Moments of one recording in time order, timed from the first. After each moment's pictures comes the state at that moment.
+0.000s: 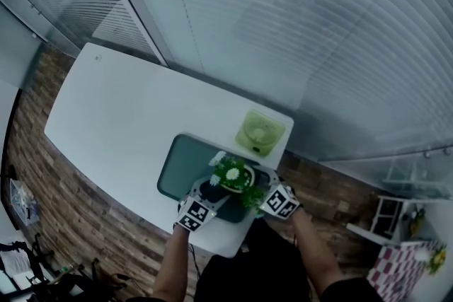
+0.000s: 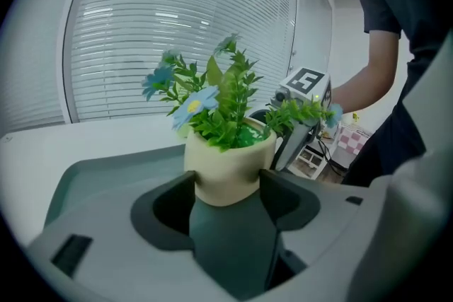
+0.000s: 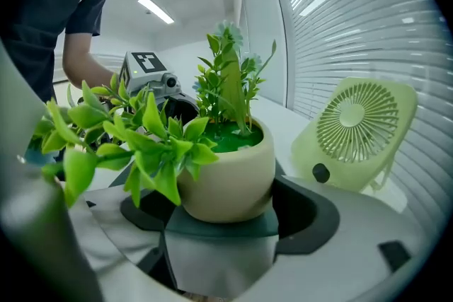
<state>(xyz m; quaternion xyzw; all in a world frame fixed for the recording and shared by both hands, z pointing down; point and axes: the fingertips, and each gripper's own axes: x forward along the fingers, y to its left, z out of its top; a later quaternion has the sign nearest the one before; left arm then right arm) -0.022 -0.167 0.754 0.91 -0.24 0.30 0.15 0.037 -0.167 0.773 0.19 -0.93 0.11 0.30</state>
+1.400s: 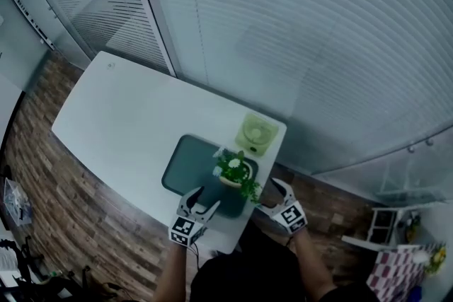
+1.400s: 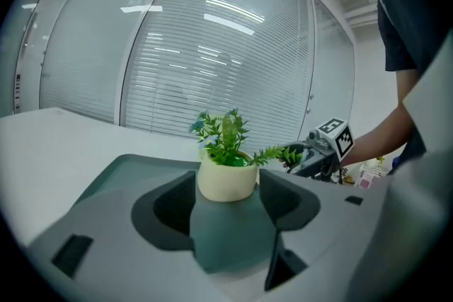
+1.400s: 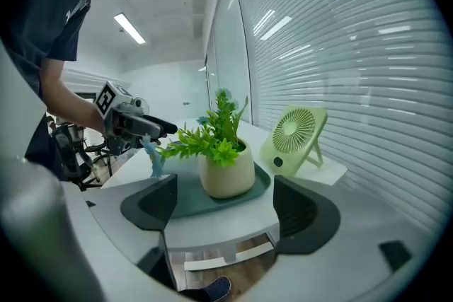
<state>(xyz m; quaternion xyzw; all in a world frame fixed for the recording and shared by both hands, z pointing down) -0.071 -0.132 0.693 0.90 -0.38 0.16 0.17 0.102 -0.126 0.736 0.33 -0.90 0.13 0.26</state>
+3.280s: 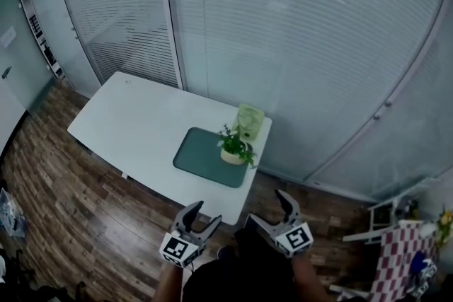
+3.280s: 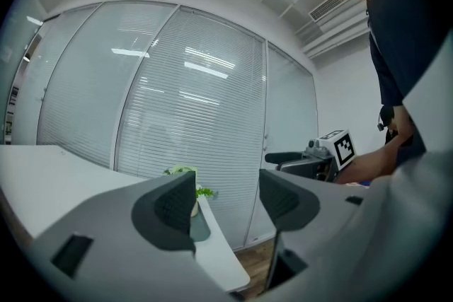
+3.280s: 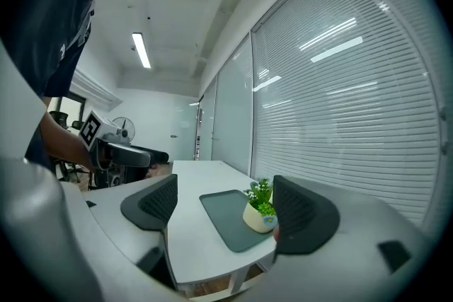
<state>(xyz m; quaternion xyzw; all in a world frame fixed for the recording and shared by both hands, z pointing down) -0.094 0.050 0.532 0.93 -0.36 0.02 0.08 0.060 0.049 0.552 0.43 -0.90 0.01 0.12</state>
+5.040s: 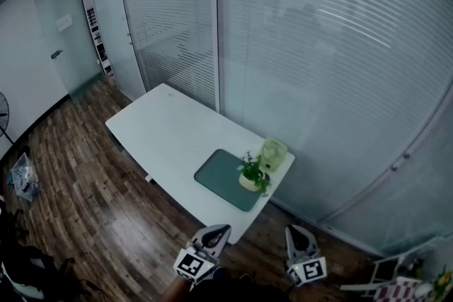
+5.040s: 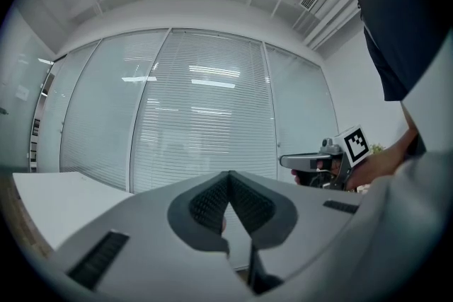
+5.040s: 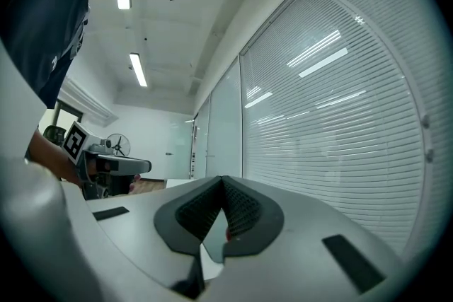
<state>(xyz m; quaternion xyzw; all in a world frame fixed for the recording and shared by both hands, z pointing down) -0.043 0.068 0.475 0.89 -0.45 0.00 0.01 0.141 0.051 0.498 0.45 -0.89 -0.02 0.05</state>
